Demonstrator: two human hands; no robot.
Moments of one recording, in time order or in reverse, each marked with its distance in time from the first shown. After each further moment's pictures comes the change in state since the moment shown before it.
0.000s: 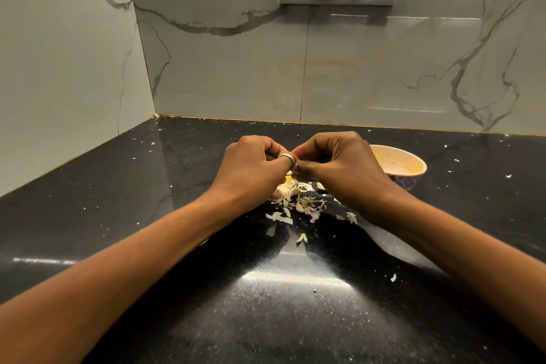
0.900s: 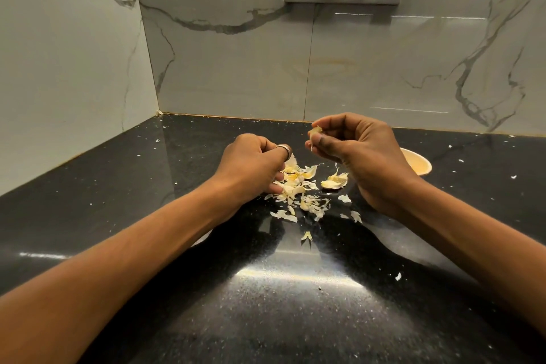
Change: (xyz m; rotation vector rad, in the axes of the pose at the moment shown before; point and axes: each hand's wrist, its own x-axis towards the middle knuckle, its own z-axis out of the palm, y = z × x) left_hand 0.006 0.000 -0.005 -0.135 -0.046 -0.191; right_hand 0.004 -0.005 -0.012 0.459 0.097 0.101
